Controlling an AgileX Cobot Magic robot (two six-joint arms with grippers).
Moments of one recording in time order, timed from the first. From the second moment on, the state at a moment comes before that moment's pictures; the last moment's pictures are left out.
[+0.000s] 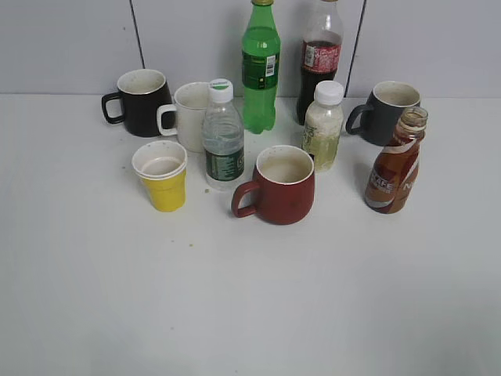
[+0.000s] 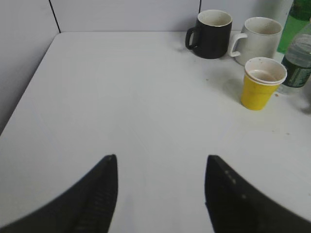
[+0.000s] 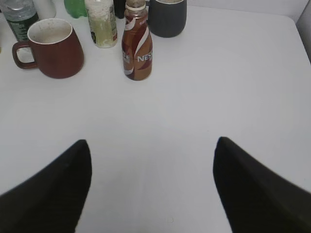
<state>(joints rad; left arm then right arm) -0.03 -0.01 -0.54 0.01 1.05 -0.05 0.05 -0.01 -0.51 0.11 1.04 -0.14</state>
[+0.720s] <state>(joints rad) -0.03 -0.01 -0.54 0.01 1.05 -0.05 0.05 -0.01 -0.51 0.11 1.04 -0.14</state>
